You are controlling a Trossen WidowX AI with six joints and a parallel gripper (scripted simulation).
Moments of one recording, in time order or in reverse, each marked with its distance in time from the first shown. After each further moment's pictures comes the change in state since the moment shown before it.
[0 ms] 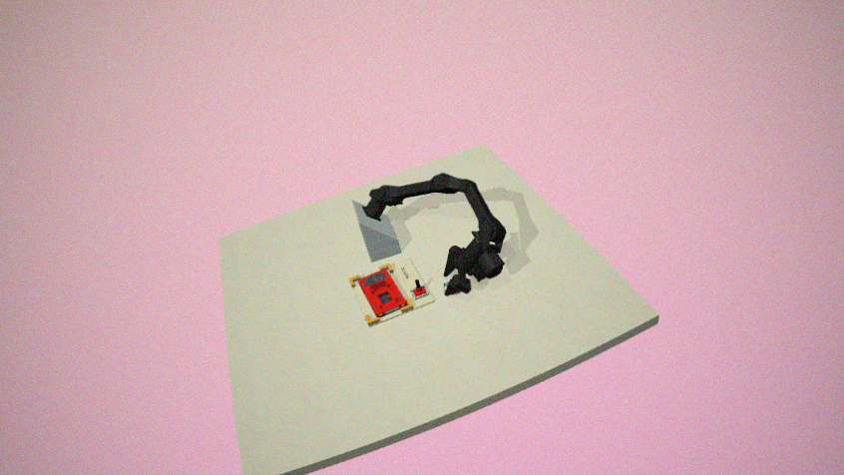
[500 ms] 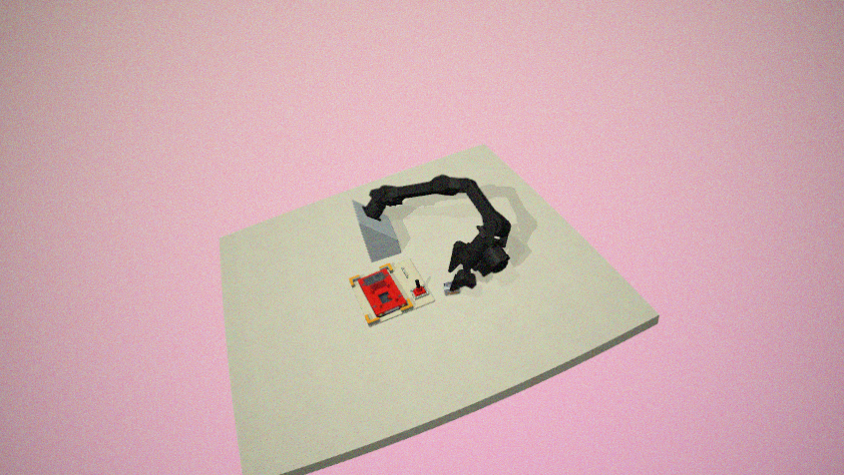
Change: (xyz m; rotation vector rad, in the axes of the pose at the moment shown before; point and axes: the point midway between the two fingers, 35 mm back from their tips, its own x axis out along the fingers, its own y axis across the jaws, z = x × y) arm -0.024 -0.001 0.002 -0.001 -0.005 -0.008
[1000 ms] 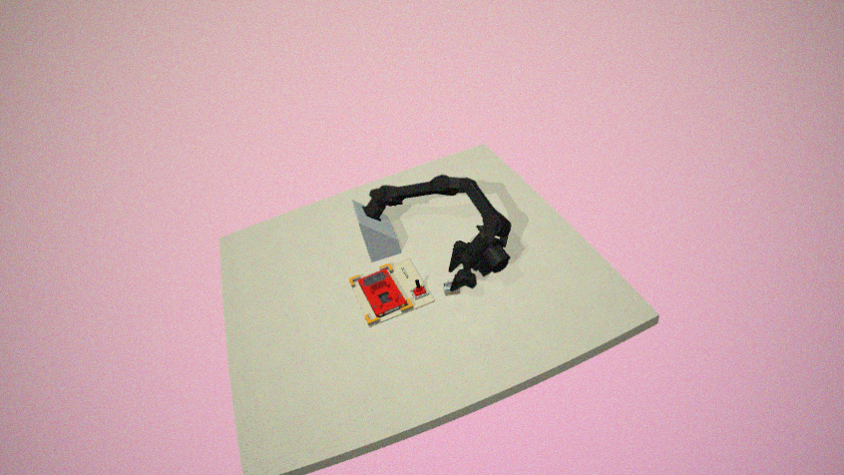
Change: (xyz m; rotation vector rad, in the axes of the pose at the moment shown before) arm -0.001 0.000 0.000 0.000 -0.001 -0.002
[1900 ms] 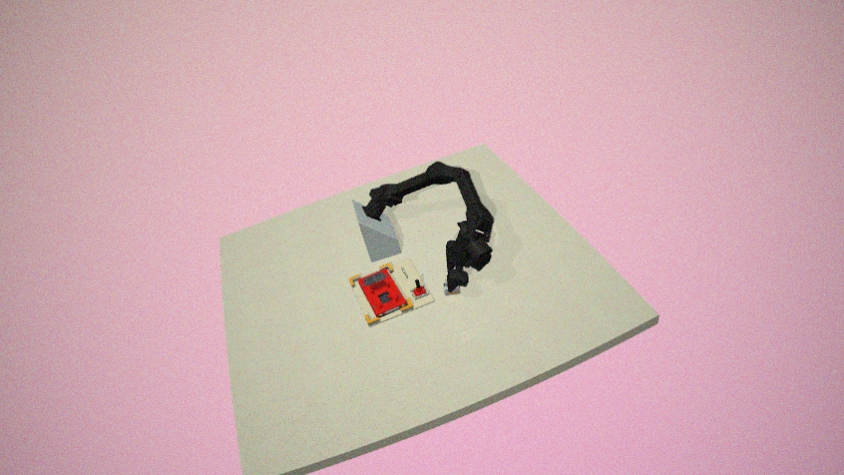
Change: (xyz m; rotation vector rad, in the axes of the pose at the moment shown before) arm 0.003 -0.006 -0.013 0.020 -0.290 0.020
